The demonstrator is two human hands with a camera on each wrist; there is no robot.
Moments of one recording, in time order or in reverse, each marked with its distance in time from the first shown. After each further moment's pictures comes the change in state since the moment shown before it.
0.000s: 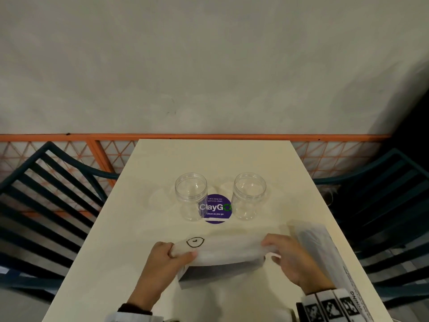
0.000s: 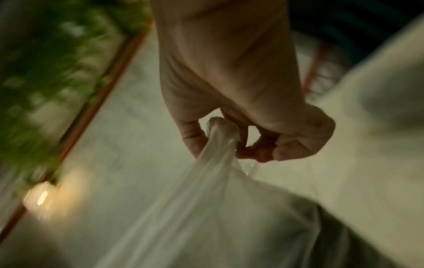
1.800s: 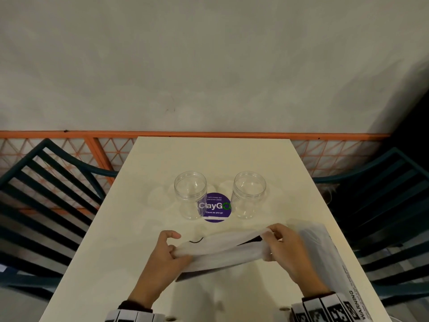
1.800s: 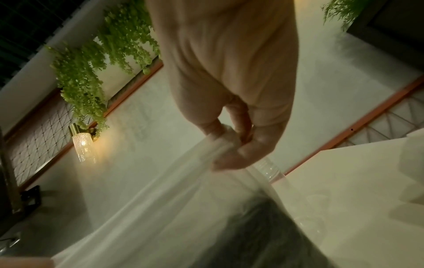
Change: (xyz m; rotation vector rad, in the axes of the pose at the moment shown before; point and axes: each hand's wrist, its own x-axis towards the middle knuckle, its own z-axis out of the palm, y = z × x) left_hand 0.011 -0.016 0.000 -0.018 -0.085 0.083; right_hand 0.007 0.009 0.004 -0.444 0.203 -0.394
